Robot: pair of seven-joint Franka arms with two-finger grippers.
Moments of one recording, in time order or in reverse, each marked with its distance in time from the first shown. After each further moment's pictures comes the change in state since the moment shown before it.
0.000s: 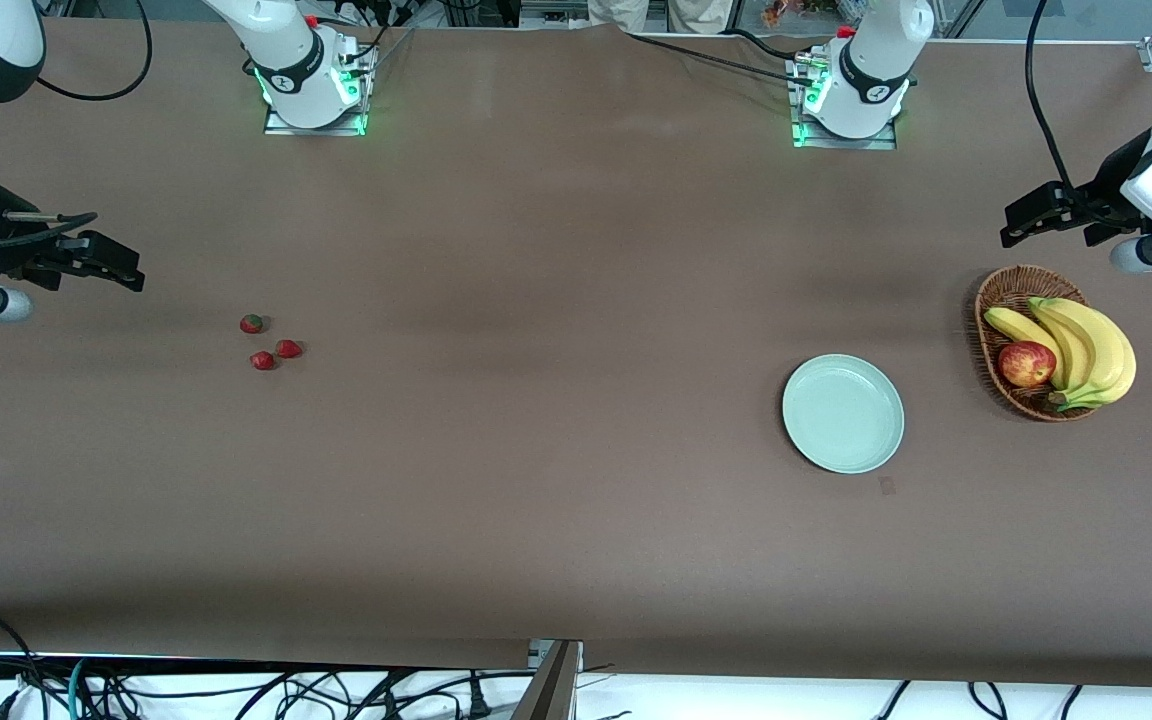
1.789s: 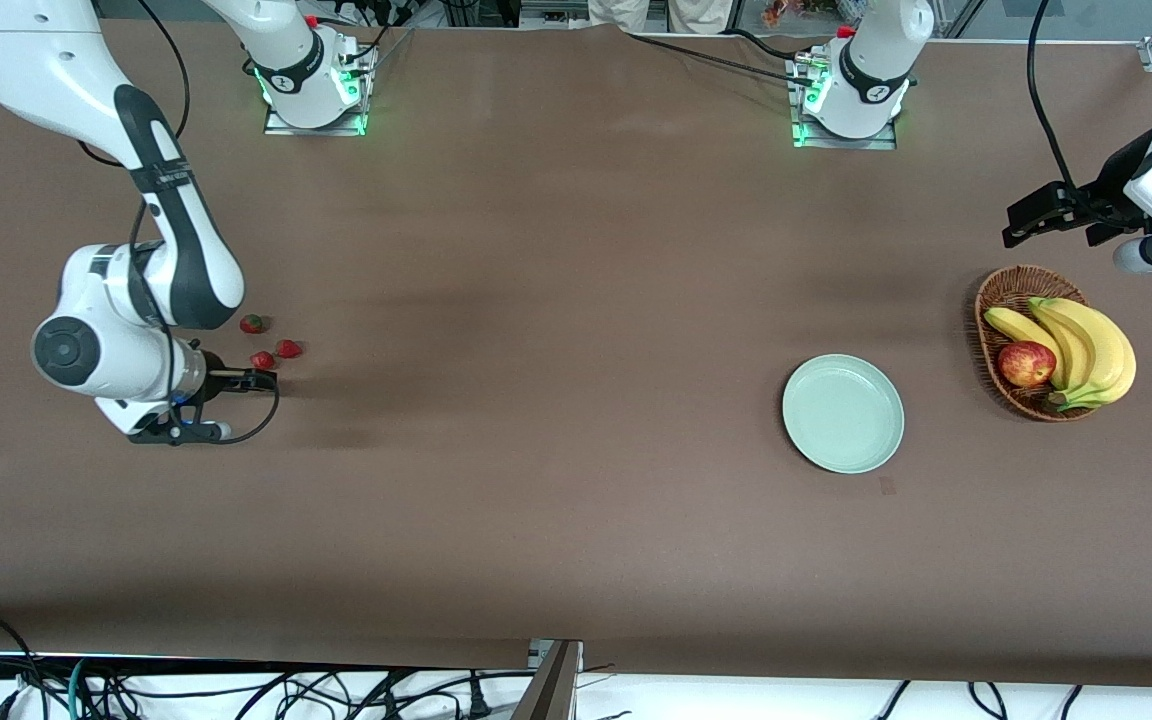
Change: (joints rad) left arm 0.001 0.000 0.004 0.000 0.000 0.000 0.000; right arm 0.000 0.419 0.001 -0.268 -0.034 0.595 0.000
